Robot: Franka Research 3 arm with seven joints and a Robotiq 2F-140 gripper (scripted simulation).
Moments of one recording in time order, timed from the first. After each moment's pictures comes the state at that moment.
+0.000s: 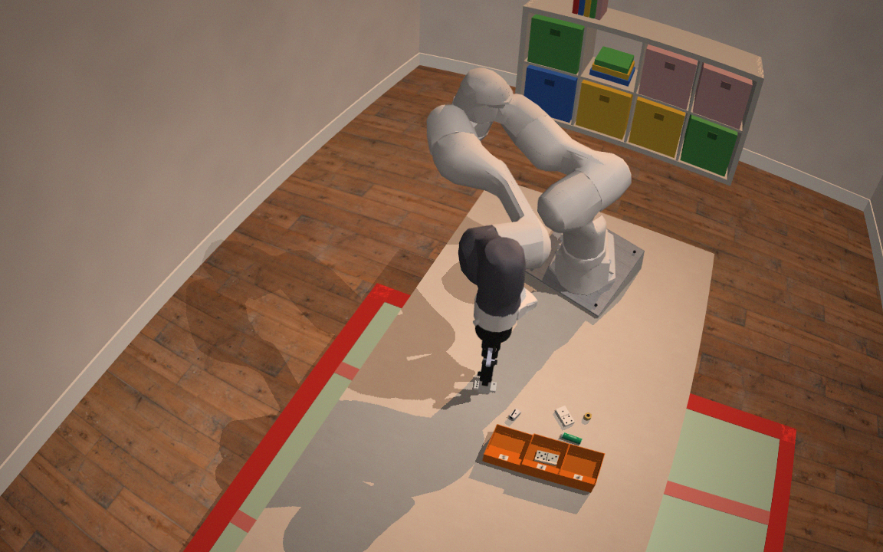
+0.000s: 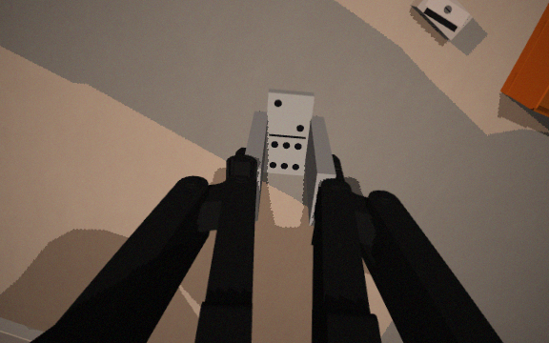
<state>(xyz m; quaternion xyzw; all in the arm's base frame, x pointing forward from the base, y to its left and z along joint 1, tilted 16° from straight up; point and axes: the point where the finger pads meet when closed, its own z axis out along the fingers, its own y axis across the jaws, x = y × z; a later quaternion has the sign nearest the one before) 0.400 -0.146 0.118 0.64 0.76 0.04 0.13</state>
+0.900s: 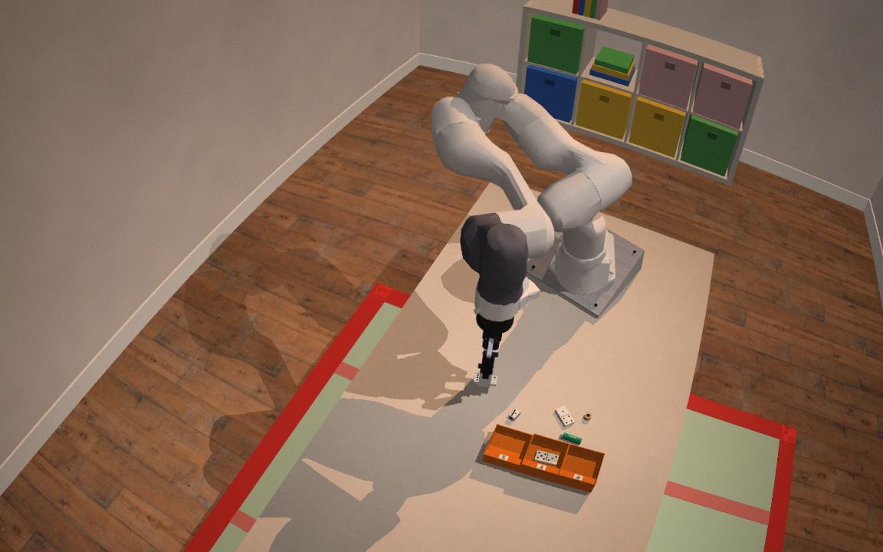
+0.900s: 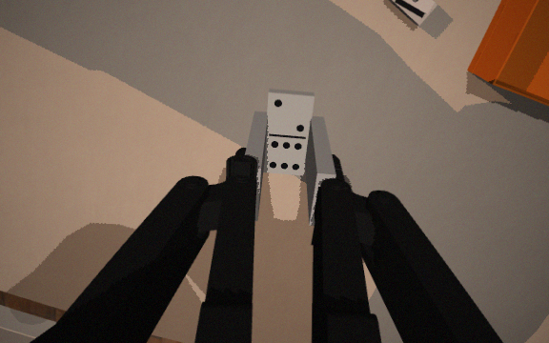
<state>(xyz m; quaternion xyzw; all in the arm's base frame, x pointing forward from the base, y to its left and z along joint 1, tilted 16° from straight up) 0.396 -0.143 0.151 0.64 0.75 0.05 0.14</state>
